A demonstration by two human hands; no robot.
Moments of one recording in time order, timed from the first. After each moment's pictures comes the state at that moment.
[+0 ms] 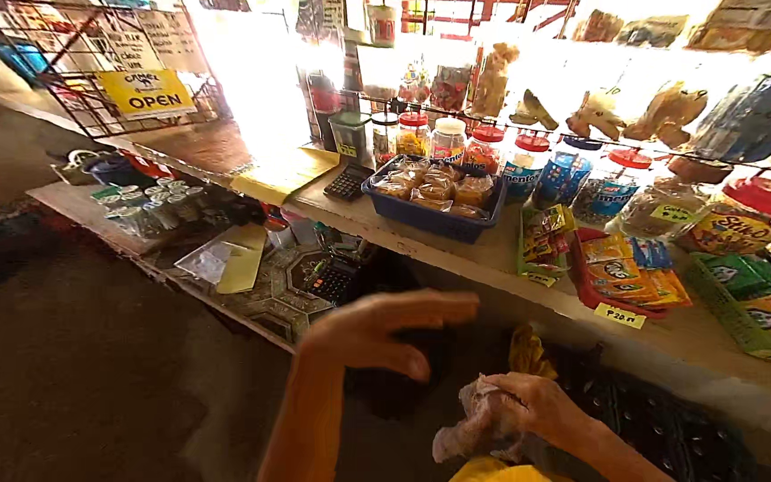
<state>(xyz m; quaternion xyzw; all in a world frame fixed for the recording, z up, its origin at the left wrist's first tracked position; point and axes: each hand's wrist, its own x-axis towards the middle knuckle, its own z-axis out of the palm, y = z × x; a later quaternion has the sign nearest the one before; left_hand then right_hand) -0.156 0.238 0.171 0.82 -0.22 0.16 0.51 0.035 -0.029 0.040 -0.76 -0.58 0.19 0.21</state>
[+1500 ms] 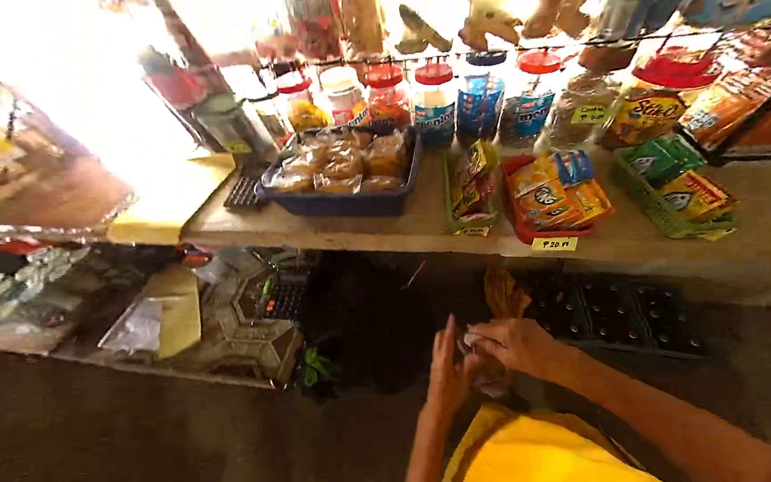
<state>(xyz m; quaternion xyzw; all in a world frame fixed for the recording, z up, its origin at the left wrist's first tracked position) -0.053 0.082 -0.062 0.80 0.10 0.20 0.55 0.078 -0.055 0.037 -0.81 -0.49 0.24 0.20</state>
